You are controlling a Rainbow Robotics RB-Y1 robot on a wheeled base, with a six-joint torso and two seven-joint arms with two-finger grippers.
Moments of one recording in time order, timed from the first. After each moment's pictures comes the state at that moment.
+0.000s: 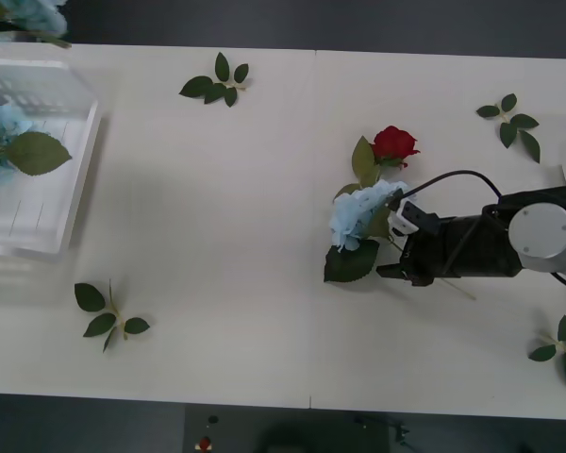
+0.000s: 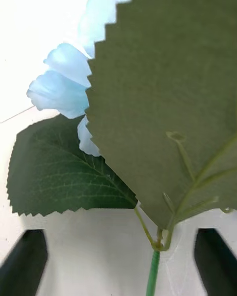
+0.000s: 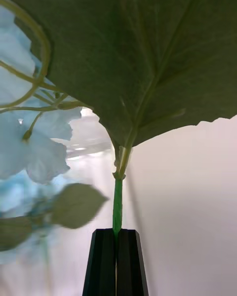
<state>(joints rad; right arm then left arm) -0.57 -0.96 0.89 -1.40 -1.80 0.55 2.71 -0.52 0.66 0.49 -1.79 0.75 1.49 -1.91</state>
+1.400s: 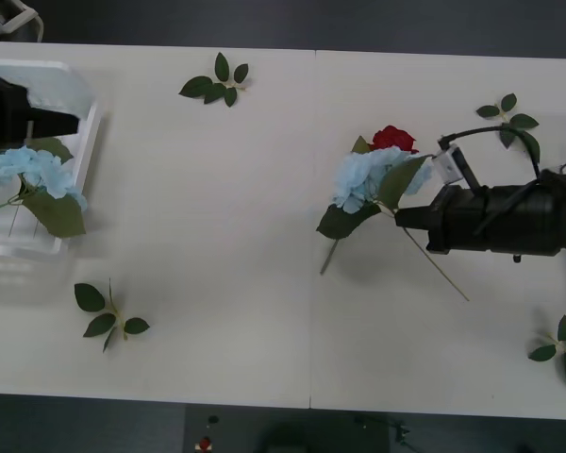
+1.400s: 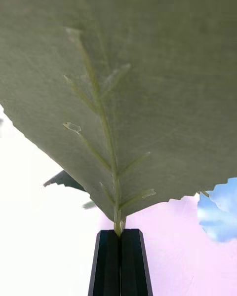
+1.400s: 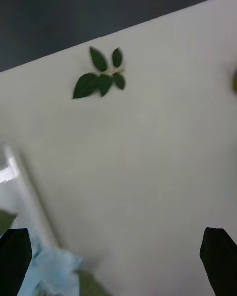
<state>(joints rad) -0.57 -1.13 0.87 -1.52 -2.40 0.58 2.71 -0.43 0.68 0.37 -1.84 1.12 1.48 -2.00</state>
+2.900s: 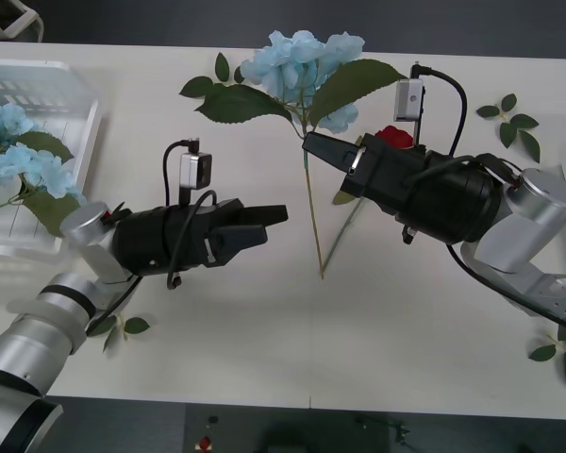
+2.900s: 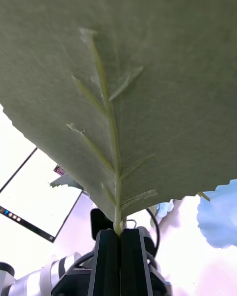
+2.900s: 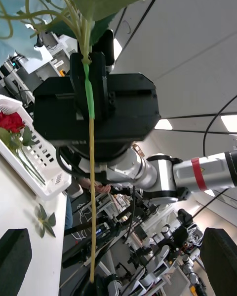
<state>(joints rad) -0.42 -0.73 0.56 -1.68 -2.69 0.54 2.71 -0.52 0.29 -0.21 -0.92 2.31 1.57 -2.73</state>
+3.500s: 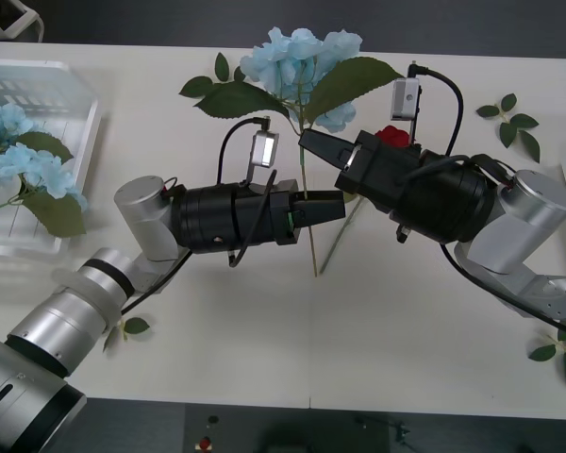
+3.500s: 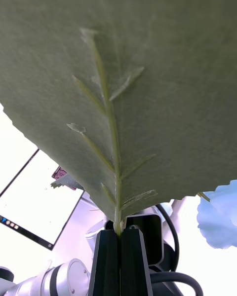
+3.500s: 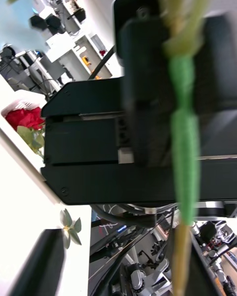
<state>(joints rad) -0.42 -0.71 0.56 -1.68 -2.69 0.51 2.71 -0.62 0.26 -0.40 -0.98 2.31 1.26 -2.73</state>
